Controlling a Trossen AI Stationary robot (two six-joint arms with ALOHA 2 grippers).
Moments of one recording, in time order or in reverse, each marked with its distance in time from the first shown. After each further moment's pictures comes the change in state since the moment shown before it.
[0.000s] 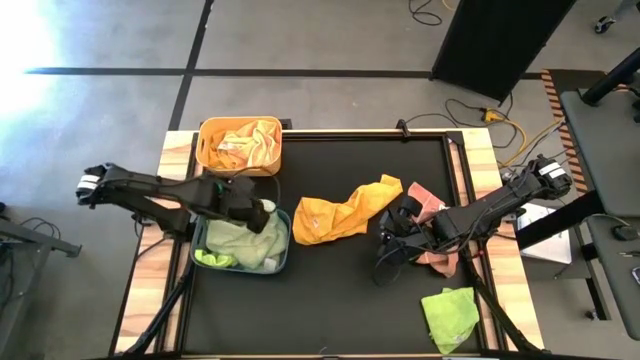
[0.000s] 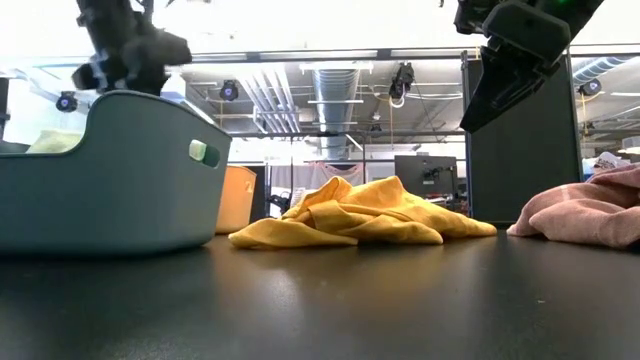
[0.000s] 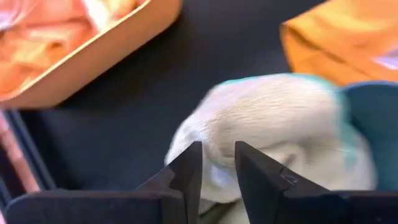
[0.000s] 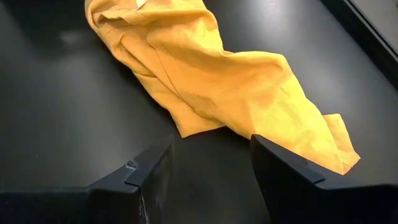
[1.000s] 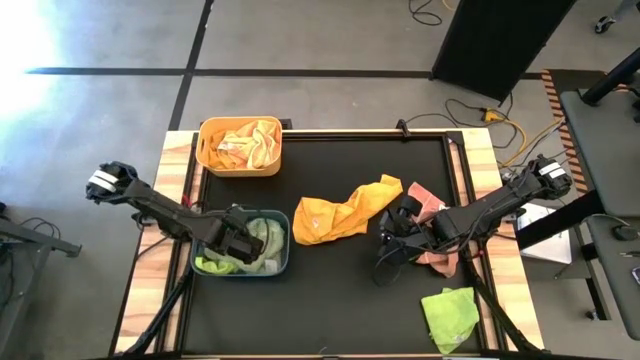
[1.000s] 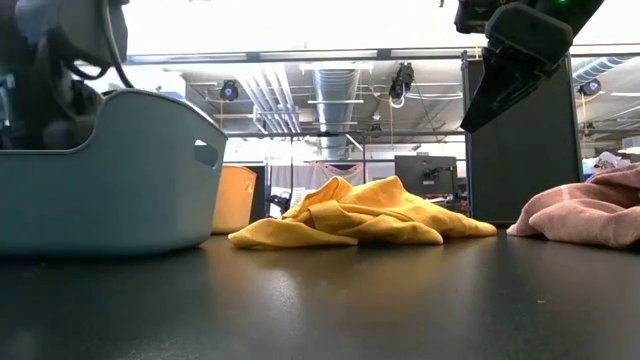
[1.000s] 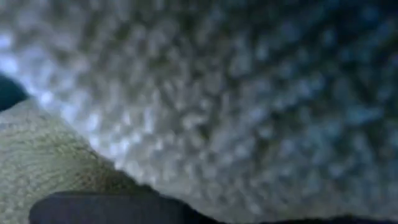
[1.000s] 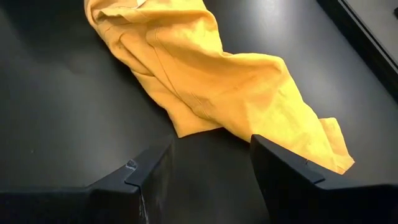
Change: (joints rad) left arm -0.269 0.119 -0.327 0.244 0.158 -0.469; right arm 0.000 0.000 0.000 -0.003 0.005 -0.030
